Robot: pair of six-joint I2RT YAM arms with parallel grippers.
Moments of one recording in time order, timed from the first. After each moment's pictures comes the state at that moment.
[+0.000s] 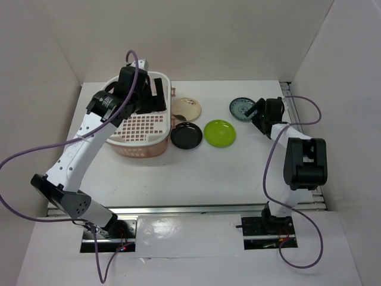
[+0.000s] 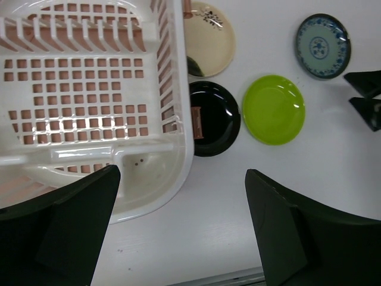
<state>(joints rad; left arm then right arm) -0.49 1.50 1.81 -0.97 -0.25 -0.48 -0.06 1.69 1.00 0.07 0.00 0.74</state>
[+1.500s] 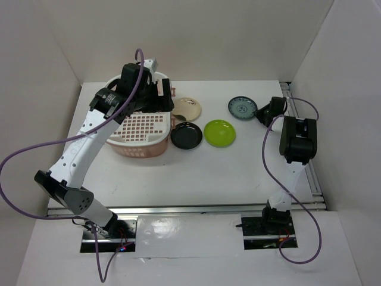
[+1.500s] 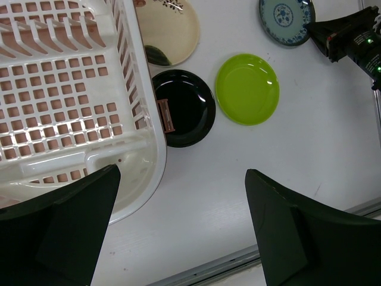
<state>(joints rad) -0.49 1.54 1.86 -0.96 -0.08 -0.42 -0.16 2.15 1.25 0.30 -0.10 0.86</state>
